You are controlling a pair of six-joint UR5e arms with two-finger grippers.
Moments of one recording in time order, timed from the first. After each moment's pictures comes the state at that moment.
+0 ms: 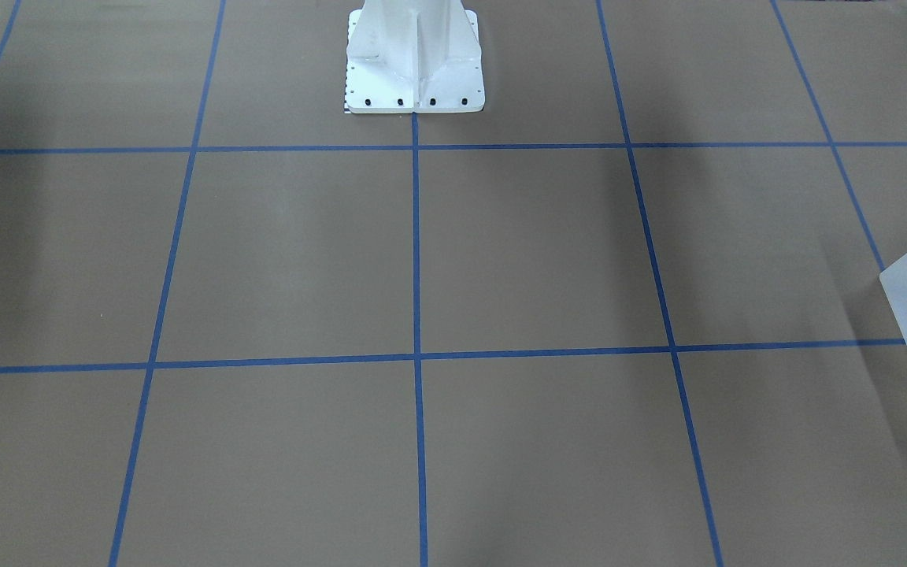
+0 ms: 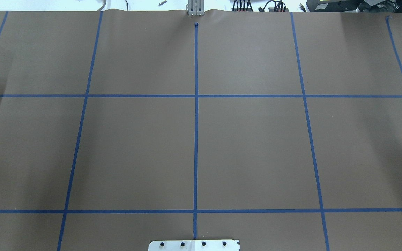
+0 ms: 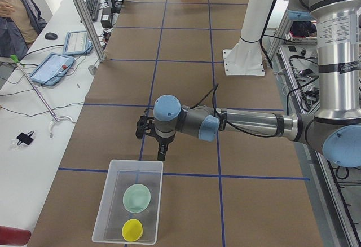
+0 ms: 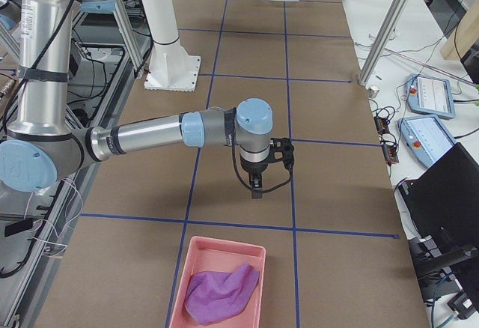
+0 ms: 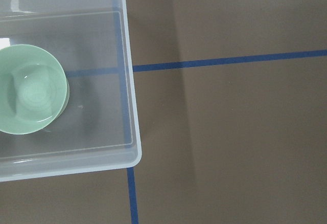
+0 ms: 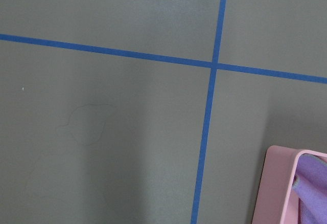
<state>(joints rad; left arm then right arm) -1.49 -1.44 -1.76 -1.80 -2.39 -0.16 1.54 -1.72 1.94 -1.70 2.34 -0.04</state>
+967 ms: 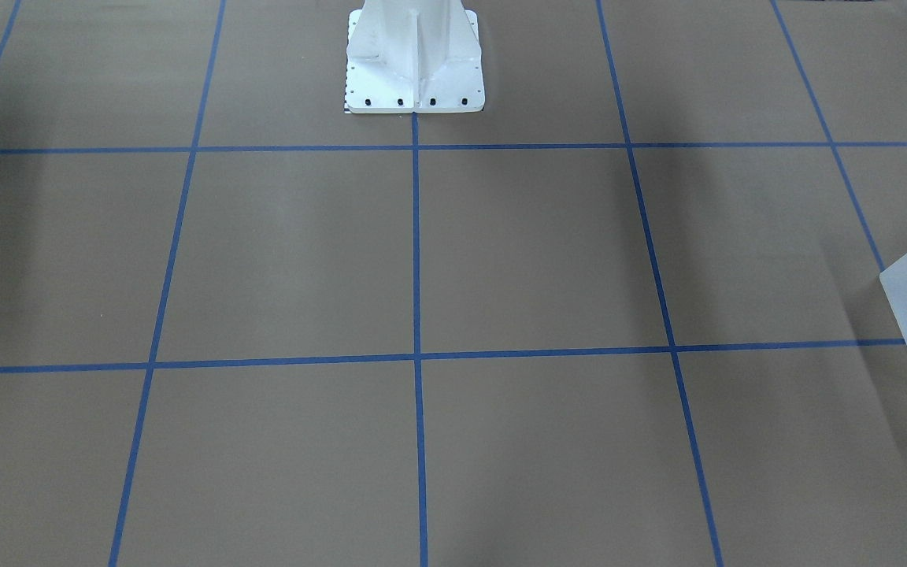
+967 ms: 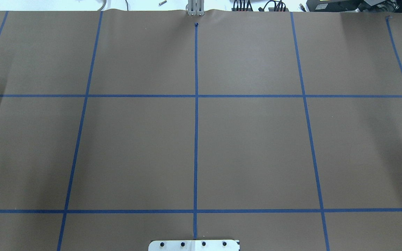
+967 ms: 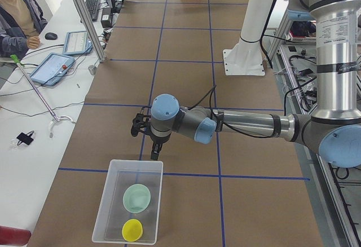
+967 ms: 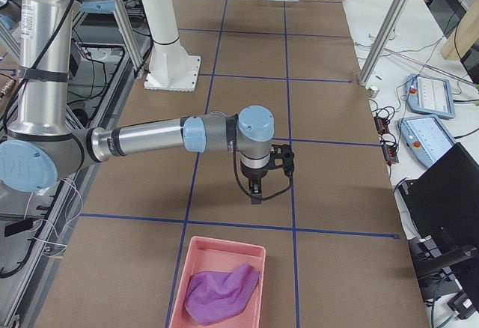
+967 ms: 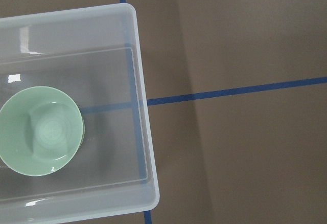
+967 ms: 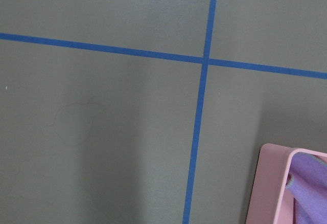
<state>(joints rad) -1.50 -1.44 -1.75 -1.88 -2.38 -0.16 1.54 -1.71 1.89 -1.67 2.33 -0.04</state>
